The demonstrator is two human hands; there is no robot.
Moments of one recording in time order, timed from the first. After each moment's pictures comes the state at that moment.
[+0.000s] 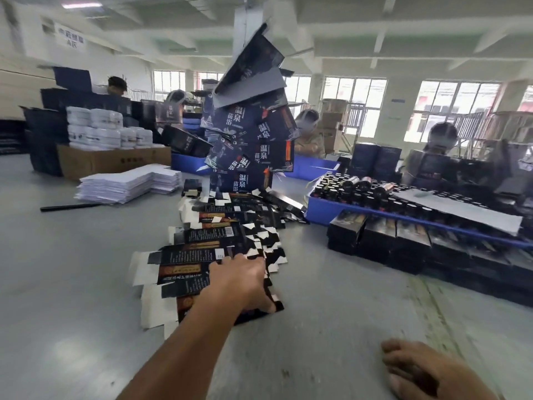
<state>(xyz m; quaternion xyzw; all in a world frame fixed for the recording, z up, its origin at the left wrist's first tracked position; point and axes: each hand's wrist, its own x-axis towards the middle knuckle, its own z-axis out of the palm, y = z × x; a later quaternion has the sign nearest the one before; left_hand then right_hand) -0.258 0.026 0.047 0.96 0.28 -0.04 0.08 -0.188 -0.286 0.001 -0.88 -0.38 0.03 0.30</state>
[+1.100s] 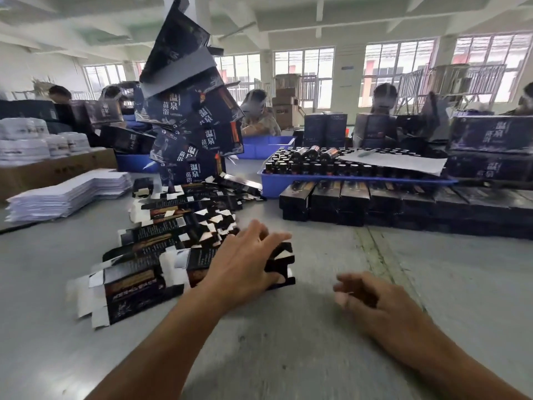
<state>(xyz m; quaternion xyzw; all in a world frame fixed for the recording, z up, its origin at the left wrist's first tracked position) -0.236 -0.039 0.035 0.98 0.00 0.19 0.06 -0.183 -0.292 0.001 -0.85 -0.28 0.05 0.44</state>
